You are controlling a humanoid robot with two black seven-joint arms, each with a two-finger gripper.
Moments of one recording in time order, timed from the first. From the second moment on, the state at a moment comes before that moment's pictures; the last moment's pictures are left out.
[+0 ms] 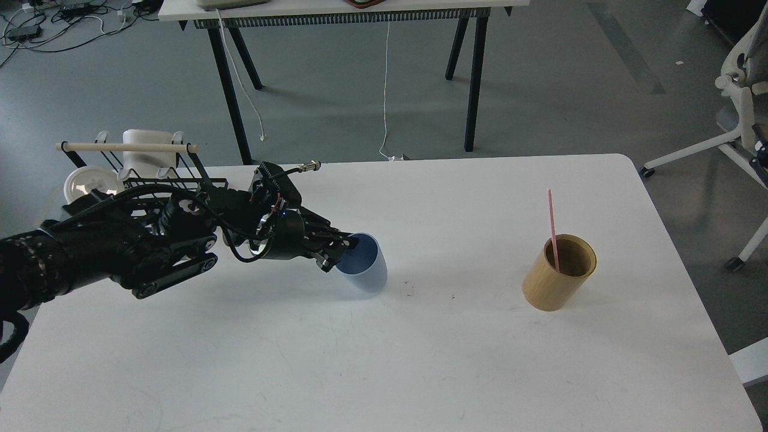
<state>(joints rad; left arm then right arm) -1.07 0.32 0.17 -0.85 1.72 -0.04 -0.49 0.57 -0.79 0.73 0.62 -0.10 0.49 0.49</state>
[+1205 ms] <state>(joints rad) -1.04 0.33 0.08 -0.87 1.67 -0.04 -0.49 0.57 -0.79 0.72 0.64 -0.11 0.49 0.49</state>
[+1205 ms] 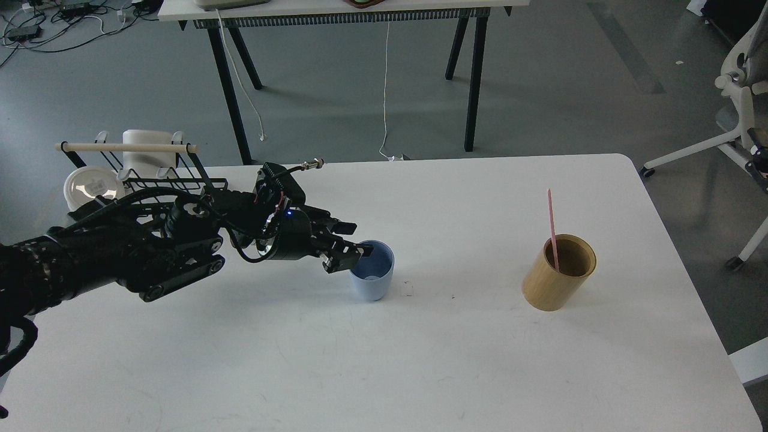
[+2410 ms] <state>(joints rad) -0.88 0.38 -0.62 -0.89 0.84 -0.49 -0.49 0.55 -0.98 0.42 1.27 -1.44 -0.22 0.49</state>
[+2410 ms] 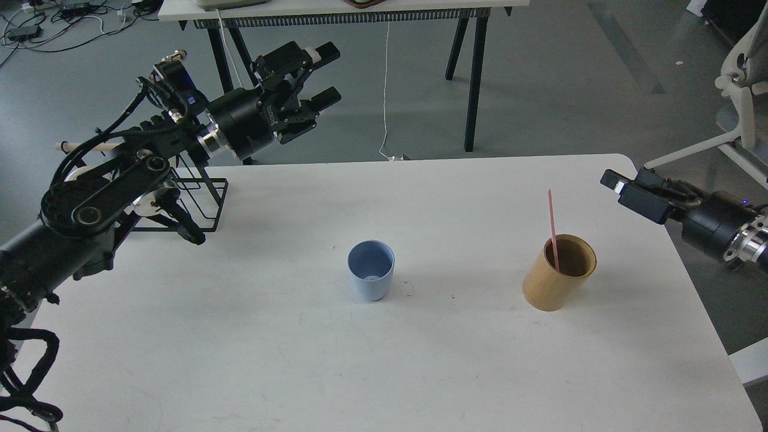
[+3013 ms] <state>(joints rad) -0.85 0.37 -0.62 -0.88 0.85 -0.49 -0.49 0.60 -0.81 0.34 1.17 -1.49 -0.25 0.49</state>
